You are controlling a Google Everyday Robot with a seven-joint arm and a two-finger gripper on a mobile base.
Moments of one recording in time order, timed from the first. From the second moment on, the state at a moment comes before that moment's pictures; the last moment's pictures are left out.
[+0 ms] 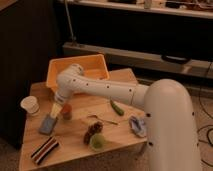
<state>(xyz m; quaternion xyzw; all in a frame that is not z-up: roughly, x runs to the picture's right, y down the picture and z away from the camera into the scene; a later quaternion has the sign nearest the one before) -0.254 0.086 0.788 0.16 -0.35 -0.90 0.22</state>
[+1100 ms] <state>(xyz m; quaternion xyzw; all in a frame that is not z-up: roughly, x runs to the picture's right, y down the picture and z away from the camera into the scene) -0.259 0.070 0.754 0.20 -0.30 -0.92 0.12</state>
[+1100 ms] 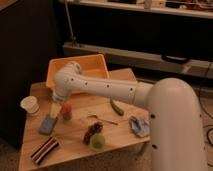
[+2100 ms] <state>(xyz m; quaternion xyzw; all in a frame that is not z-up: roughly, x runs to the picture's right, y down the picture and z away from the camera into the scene) -0.275 0.072 0.698 0.28 -0.27 -0.91 -0.12</state>
